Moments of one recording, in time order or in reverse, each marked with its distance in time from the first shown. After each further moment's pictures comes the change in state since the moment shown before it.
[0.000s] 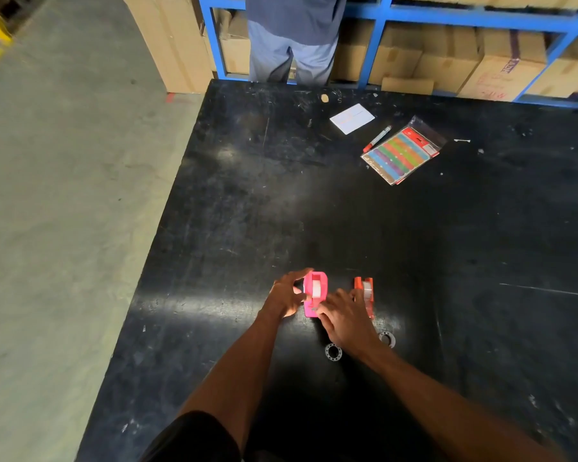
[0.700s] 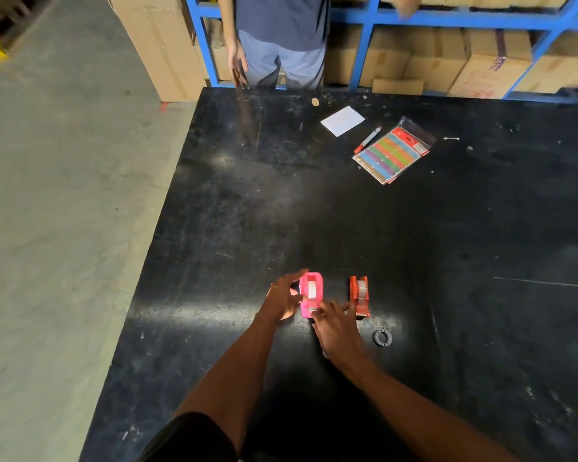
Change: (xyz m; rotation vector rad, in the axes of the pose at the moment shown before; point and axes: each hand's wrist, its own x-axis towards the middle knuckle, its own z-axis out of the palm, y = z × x) left_hand 0.000 -0.003 0.004 0.101 0.002 0.033; right_hand -0.009 -0.027 0.011 -0.064 -0.237 0.154
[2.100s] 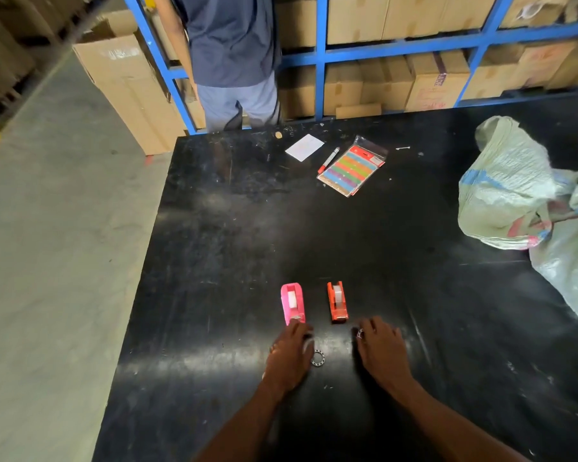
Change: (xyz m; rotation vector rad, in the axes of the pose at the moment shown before) left_hand -0.083 -0.017 0.078 0.431 0.151 0.345; right_hand -0.087 0.090 0.027 0.149 0.154 0.390
